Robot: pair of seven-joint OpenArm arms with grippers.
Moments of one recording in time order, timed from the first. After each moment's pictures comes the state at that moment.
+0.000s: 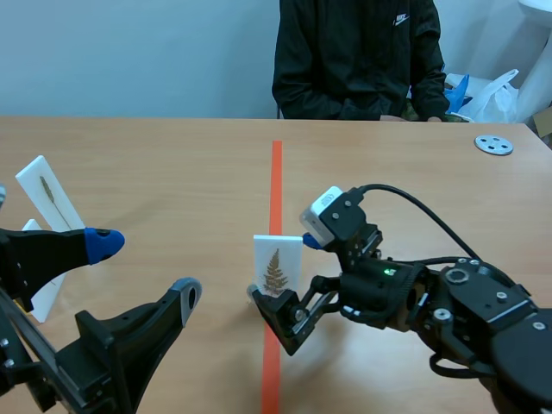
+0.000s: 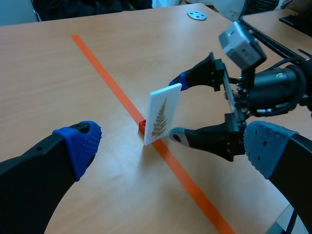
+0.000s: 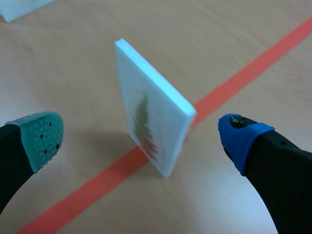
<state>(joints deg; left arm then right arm) 44.6 -22.0 -2.6 117.9 -18.5 -29.3 -3.7 -1.0 14.6 -21.9 71.4 -0.8 33.1 9.5</state>
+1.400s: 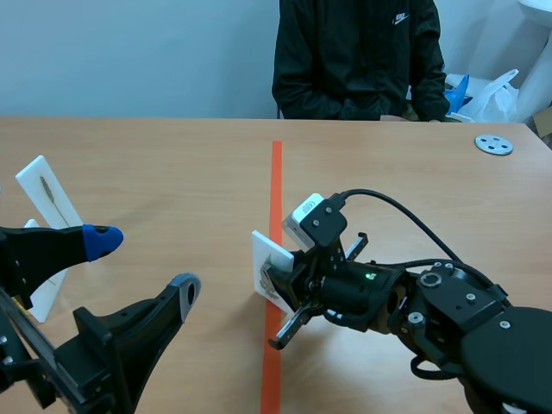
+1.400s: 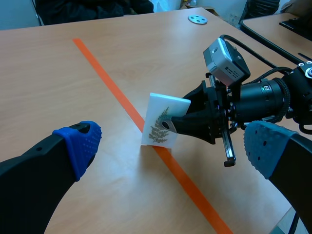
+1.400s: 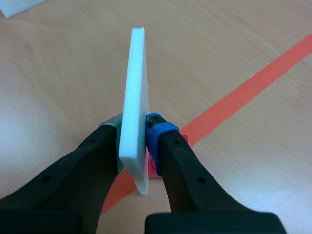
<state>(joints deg) 44.6 -22.0 -2.6 117.9 -18.5 -29.1 -4.6 0.5 12.7 -22.9 68.0 -3.1 31.5 11.2</state>
